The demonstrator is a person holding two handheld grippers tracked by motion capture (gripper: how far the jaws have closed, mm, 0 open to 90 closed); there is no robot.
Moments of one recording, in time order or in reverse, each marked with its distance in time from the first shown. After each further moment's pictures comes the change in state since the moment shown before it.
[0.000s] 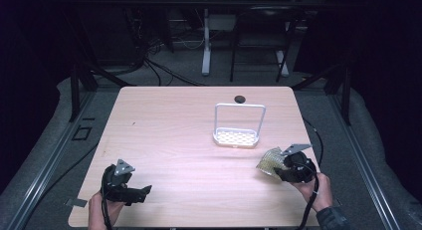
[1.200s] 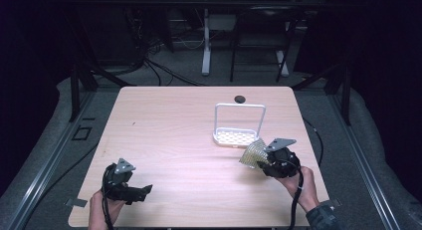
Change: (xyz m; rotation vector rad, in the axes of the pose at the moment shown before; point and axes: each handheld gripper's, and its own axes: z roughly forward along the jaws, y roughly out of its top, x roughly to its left) left arm 0.003 0.002 0.004 0.008 -0.035 0.003; right arm 0.033 0.039 -0.003 -0.103 0.026 -0.091
